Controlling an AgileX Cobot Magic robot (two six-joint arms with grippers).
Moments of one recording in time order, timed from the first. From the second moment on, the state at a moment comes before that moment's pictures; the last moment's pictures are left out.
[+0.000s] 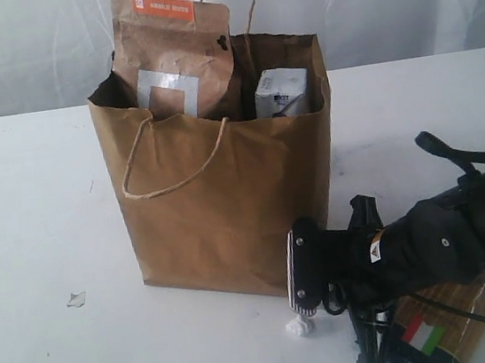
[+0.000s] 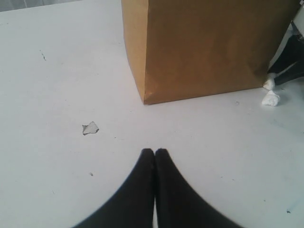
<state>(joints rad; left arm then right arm) -0.51 0.00 0.02 -0.22 0.38 0.16 0.59 1.68 -0.63 0.19 0.08 -1.03</state>
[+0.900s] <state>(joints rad) -0.51 0.00 0.02 -0.22 0.38 0.16 0.59 1.32 -0.51 0.19 0.22 -0.70</state>
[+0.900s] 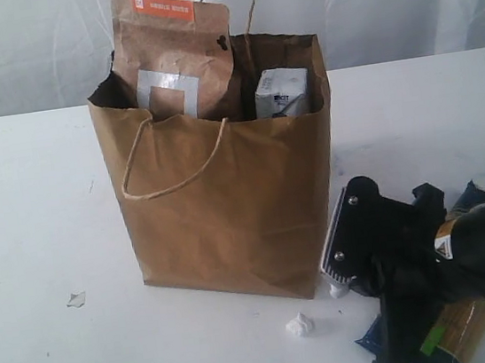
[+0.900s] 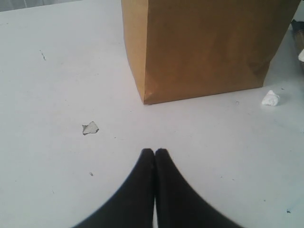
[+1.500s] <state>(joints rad) -0.51 0.00 0.02 -0.22 0.38 0.16 0.59 0.92 -0.58 0.19 0.41 -0.63</state>
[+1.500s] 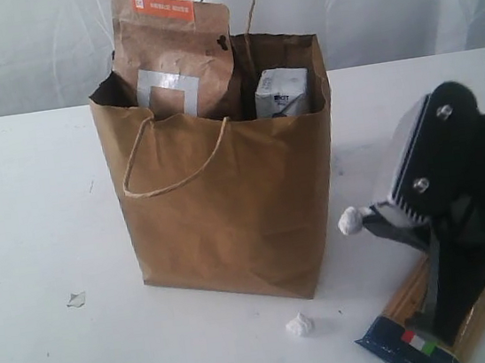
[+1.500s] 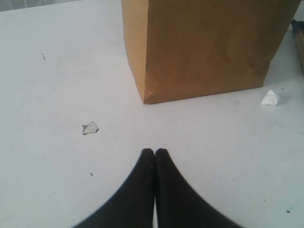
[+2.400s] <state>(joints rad) -0.51 0.00 0.02 -0.22 0.38 0.16 0.59 1.18 -1.18 0.18 0.69 -0.60</state>
